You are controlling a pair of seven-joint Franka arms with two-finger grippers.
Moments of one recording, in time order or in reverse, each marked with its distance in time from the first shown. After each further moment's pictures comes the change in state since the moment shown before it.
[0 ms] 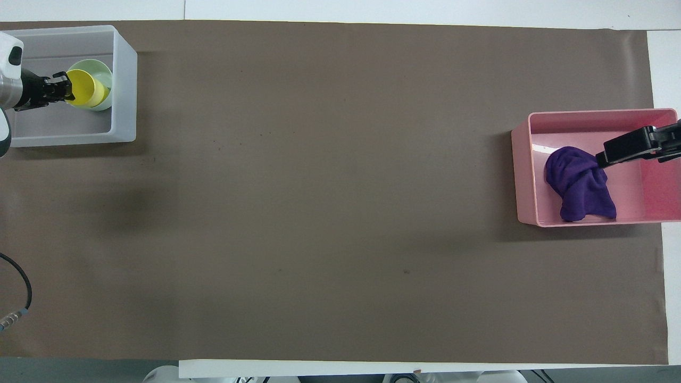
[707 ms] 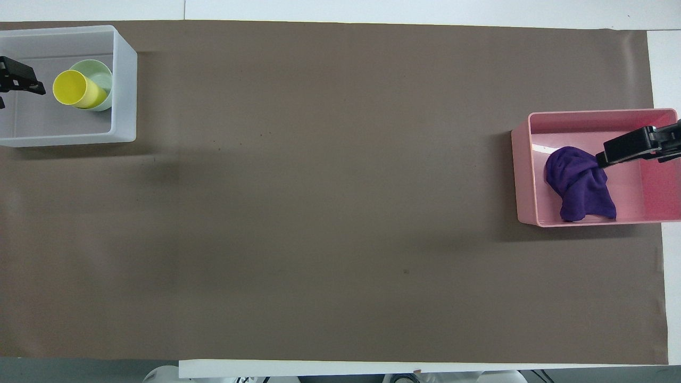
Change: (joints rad) left arm -0.057 -0.316 -0.012 0.076 0.006 -0.508 0.050; right arm 0.000 0.000 0.000 0.000 0.000 0.000 0.000
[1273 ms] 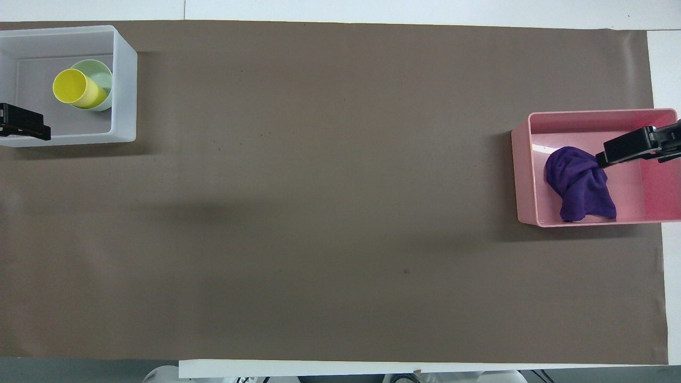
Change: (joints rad) left arm -0.052 -0.134 -0.003 -0.054 0.039 -0.225 0.149; right arm 0.000 0.000 0.000 0.000 0.000 0.000 0.000
